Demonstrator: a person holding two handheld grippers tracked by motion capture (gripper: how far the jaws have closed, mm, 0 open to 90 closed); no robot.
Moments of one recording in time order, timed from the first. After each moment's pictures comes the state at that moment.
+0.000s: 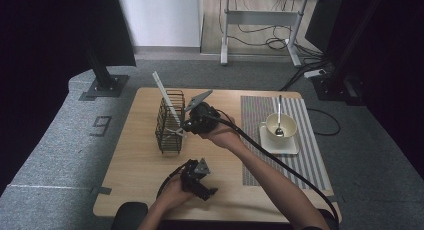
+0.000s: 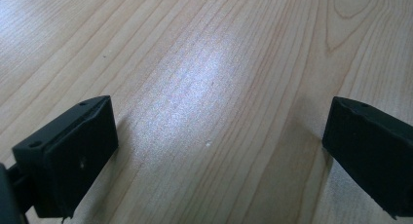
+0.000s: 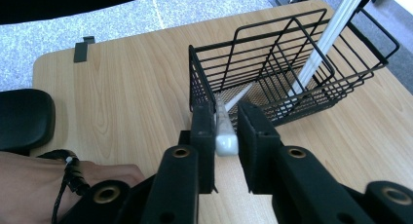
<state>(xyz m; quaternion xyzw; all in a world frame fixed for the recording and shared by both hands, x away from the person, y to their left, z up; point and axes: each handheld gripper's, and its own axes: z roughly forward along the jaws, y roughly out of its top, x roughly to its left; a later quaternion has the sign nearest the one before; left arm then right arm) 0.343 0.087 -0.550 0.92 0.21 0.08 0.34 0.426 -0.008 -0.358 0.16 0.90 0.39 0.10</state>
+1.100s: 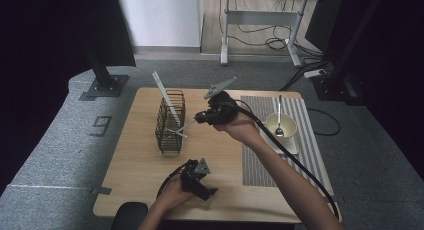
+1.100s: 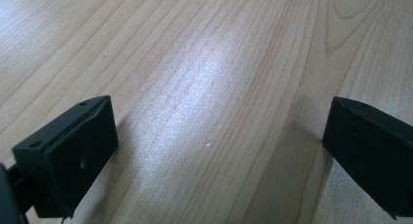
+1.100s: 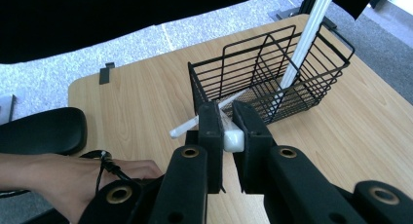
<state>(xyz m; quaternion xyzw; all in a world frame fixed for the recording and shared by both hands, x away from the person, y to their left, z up) 0.343 0.087 -0.550 0.91 0.21 0.08 0.34 0.424 -0.058 -0.321 0.19 0.88 0.43 0.07</state>
